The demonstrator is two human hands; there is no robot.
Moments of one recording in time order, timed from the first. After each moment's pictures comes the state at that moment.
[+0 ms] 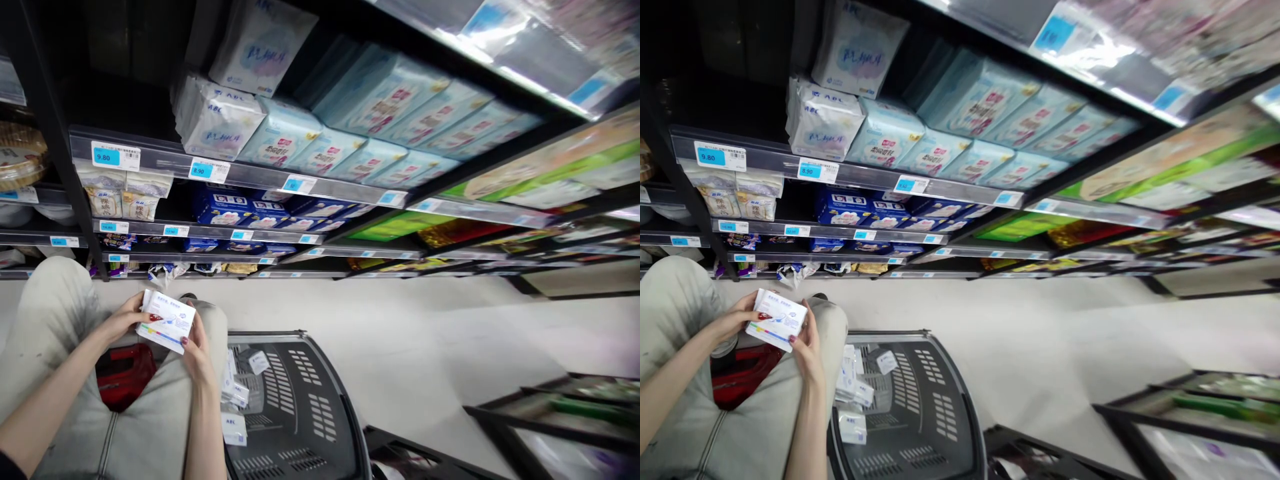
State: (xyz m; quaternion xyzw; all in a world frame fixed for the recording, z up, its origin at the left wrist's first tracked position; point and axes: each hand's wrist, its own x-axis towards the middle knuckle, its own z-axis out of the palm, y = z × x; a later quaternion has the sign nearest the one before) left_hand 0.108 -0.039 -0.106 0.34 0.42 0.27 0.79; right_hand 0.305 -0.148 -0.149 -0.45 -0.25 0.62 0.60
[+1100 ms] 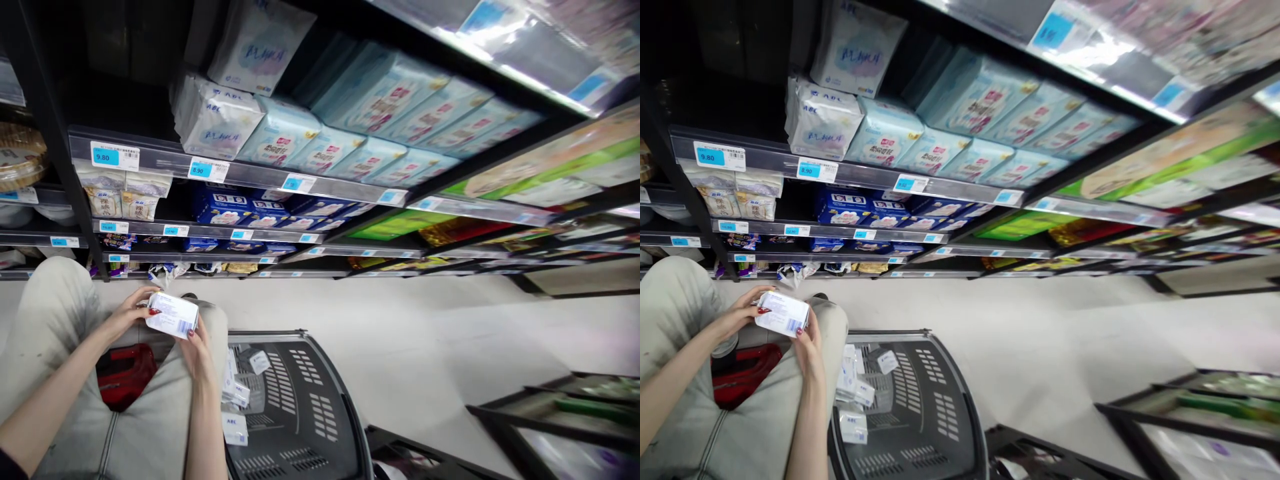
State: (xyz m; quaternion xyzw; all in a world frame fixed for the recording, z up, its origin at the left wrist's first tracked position) left_hand 0.109 -0.039 -0.100 0.36 0.43 0.29 0.78; right_hand 0.307 -0.148 -0.169 -0.48 -0.25 0.59 0.60
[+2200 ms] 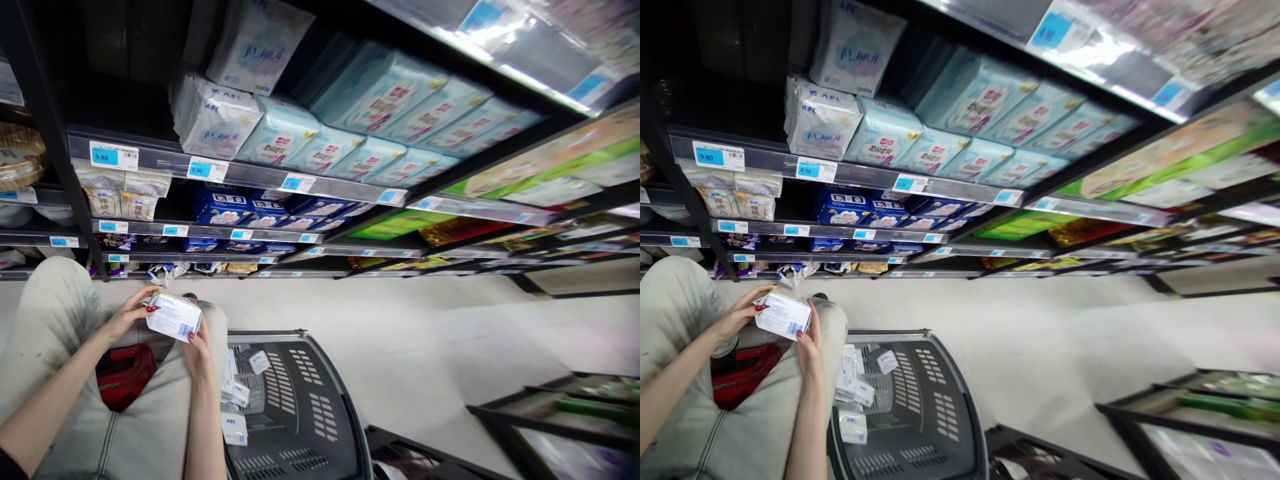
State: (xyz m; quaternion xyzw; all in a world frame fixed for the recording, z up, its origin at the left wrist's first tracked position) left_hand 0.108 -0.040 -0.106 0.42 0.37 0.32 0.76; right_hand 0.307 -0.146 -0.158 -0.49 -0.28 0.57 0.60
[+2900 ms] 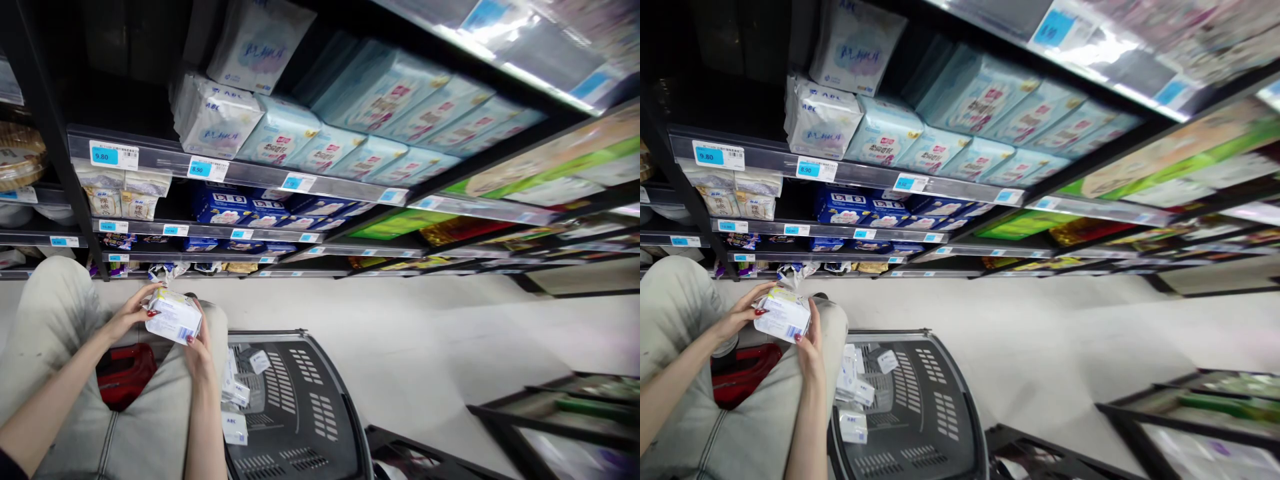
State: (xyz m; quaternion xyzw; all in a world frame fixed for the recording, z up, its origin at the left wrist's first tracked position) left_hand 0.105 -0.042 -0.116 0.43 0.34 0.32 0.77; right_hand 0.307 -0.147 -0.148 -0.49 -0.29 0.56 0.60
